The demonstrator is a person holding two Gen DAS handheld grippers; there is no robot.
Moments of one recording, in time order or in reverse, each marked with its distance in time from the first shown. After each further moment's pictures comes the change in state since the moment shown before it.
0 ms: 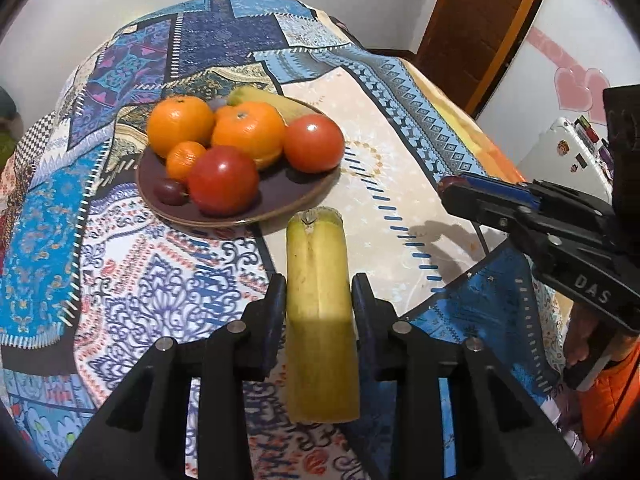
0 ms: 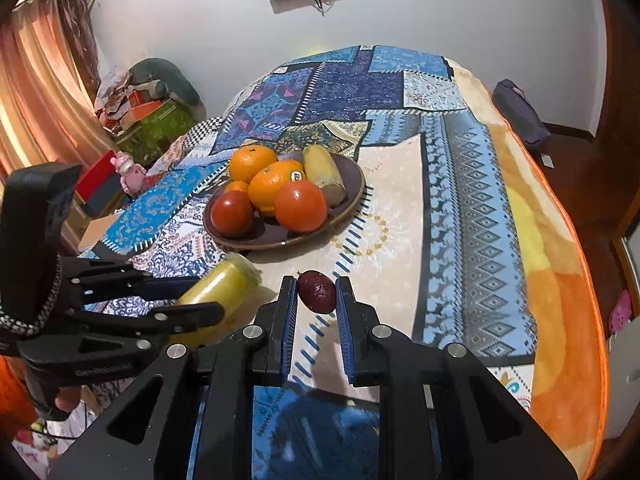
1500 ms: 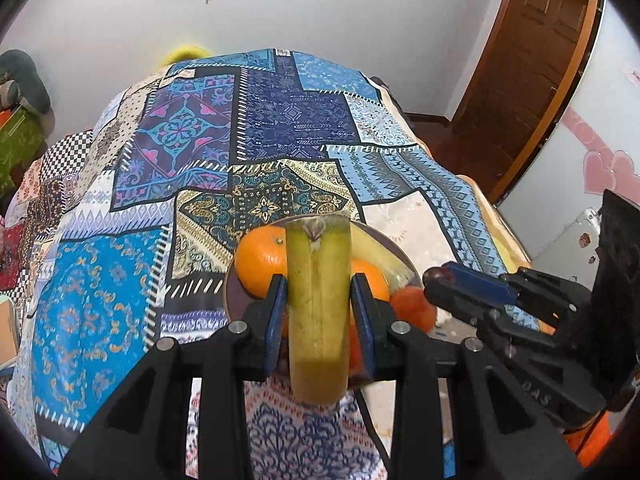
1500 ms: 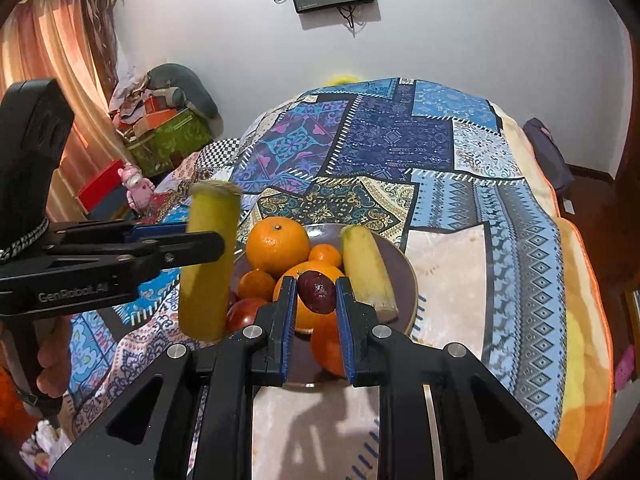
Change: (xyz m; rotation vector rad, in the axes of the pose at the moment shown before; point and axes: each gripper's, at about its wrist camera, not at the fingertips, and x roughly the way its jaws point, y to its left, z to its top) left arm -0.018 0.083 0.101 -0.135 -0.185 0.053; right arm 0.057 0.031 0.078 -0.090 -0.061 0.033
